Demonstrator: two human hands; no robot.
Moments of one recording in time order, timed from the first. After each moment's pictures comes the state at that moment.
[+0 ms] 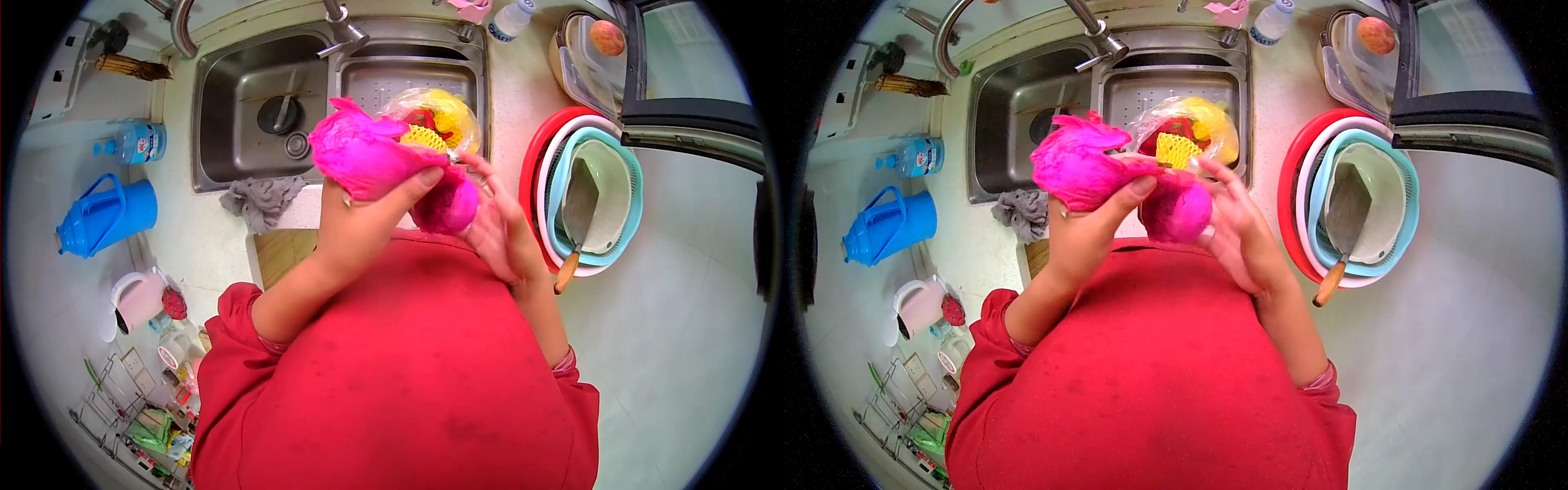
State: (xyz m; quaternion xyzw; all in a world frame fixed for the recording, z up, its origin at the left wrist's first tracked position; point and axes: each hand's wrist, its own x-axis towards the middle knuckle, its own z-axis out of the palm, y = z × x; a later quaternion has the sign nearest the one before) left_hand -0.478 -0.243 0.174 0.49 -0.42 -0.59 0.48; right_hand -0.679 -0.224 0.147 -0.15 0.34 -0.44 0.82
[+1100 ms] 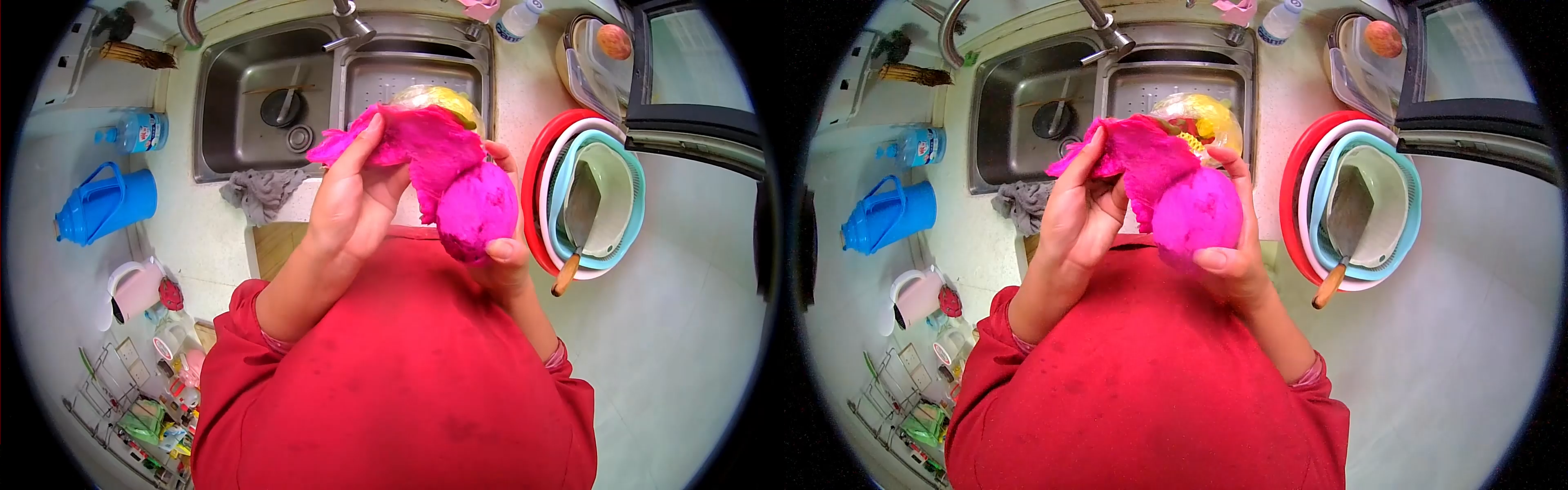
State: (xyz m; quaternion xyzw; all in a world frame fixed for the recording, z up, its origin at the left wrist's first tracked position) left_hand -0.471 -0.253 0.158 0.29 -0.02 -0.79 0.55; right_hand -0.653 -0.216 0.163 -0.21 0.32 -0.53 0.75
